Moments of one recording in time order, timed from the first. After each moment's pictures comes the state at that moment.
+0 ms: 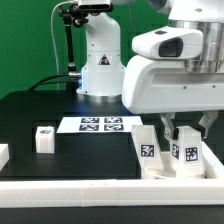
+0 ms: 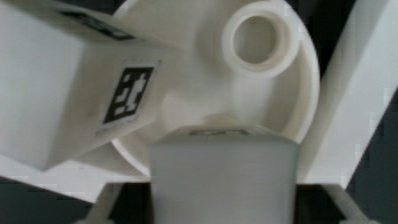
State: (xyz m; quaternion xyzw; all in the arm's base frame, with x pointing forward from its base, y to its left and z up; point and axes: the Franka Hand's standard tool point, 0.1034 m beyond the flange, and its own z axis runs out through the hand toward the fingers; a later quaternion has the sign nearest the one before) arm 0.640 0.089 0.081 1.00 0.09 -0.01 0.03
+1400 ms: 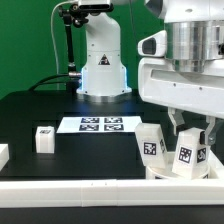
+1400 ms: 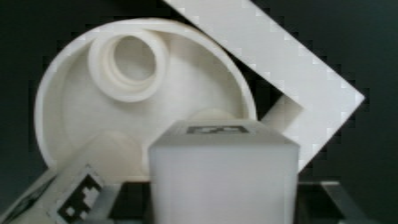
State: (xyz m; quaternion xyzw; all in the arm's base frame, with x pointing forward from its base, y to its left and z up) arm 0.647 0.099 0.080 0.86 -0.51 0.01 -0.03
